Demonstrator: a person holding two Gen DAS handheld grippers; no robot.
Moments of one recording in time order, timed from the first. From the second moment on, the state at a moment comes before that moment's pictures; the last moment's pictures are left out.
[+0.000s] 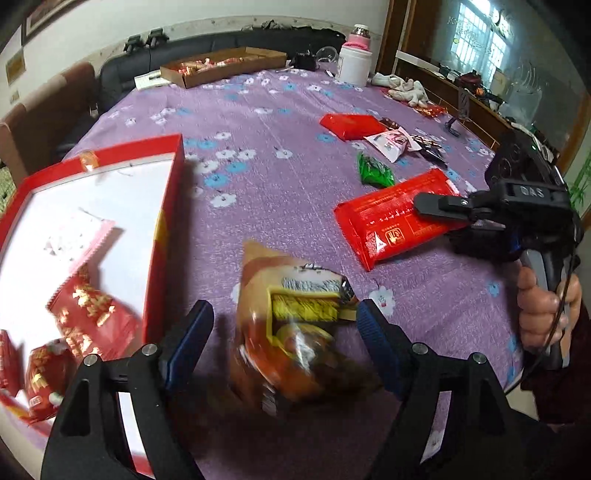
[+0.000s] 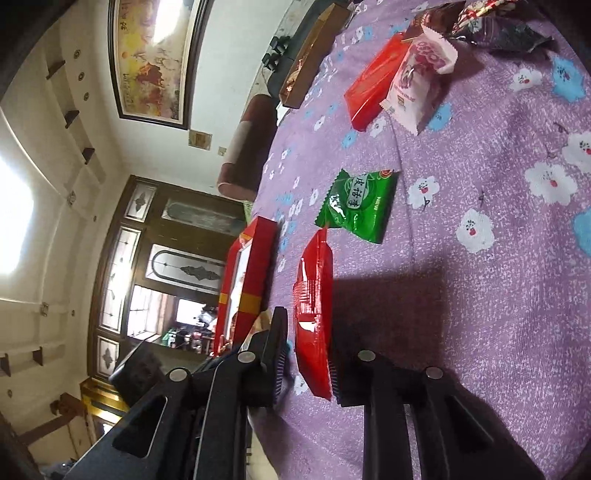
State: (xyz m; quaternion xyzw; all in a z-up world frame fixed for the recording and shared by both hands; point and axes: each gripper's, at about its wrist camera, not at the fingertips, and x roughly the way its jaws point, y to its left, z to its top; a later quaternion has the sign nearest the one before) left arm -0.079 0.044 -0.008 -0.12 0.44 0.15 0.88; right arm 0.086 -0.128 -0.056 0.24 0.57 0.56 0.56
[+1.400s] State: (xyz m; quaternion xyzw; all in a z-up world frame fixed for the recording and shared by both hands) left arm -0.157 0.083 0.052 -0.15 0.32 0.26 0.90; right arm 0.050 -0.089 -0.008 0.22 0.54 0.61 0.54
